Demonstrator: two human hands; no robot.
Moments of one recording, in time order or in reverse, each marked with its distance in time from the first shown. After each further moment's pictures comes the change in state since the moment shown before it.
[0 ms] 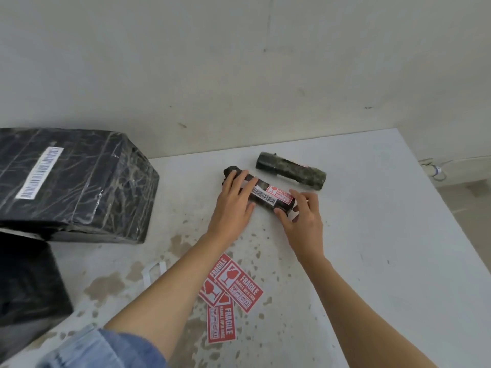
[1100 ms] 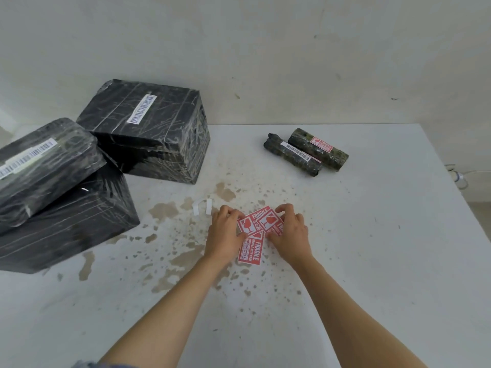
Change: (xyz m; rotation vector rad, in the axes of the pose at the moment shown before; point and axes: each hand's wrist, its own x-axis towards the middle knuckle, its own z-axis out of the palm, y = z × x) left_hand -0.186 -0.009 -0.014 -0.134 -0.019 -0.403; right_hand -0.132 -0.049 0.002 -0.057 -0.473 0.035
